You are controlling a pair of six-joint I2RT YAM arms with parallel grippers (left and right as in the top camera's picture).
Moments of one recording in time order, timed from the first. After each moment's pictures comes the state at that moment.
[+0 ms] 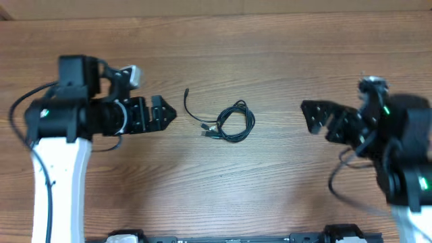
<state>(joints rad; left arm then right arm) 0.01 1.35 1.51 -1.35 0.54 -0.12 0.03 0.98 1.19 -0.94 -0.33 0.38</state>
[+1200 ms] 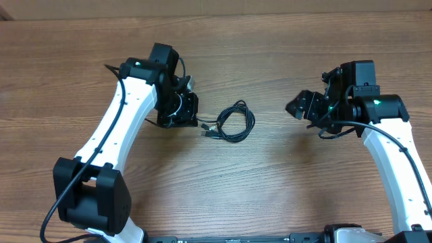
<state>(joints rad) -0.27 1.79 1.51 -1.23 0.44 -0.27 0.03 1.41 1.19 -0.95 -0.38 0.39</state>
